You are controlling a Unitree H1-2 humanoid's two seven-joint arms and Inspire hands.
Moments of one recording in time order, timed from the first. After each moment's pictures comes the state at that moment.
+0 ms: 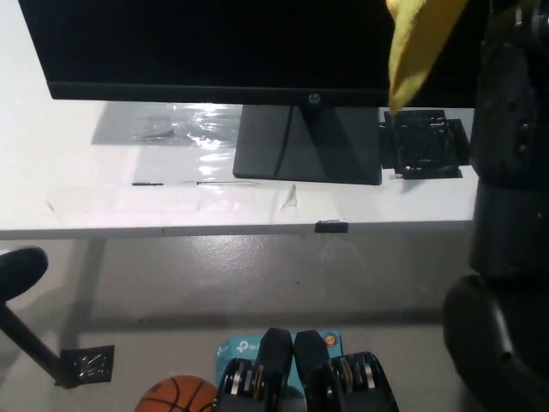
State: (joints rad) left_arm 0.33 0.58 -0.06 0.20 0.15 0.20 -0.27; right_arm -1.15 -0.01 -0.26 0.22 0.02 0.22 -0.36
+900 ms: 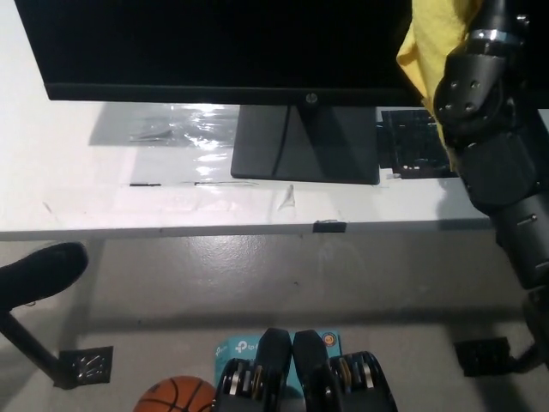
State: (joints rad) left_arm 0.33 0.58 -0.06 0.19 0.15 0.20 -0.27; right_arm -1.10 -0.20 0.23 0.70 -0.51 -0.06 -0.77
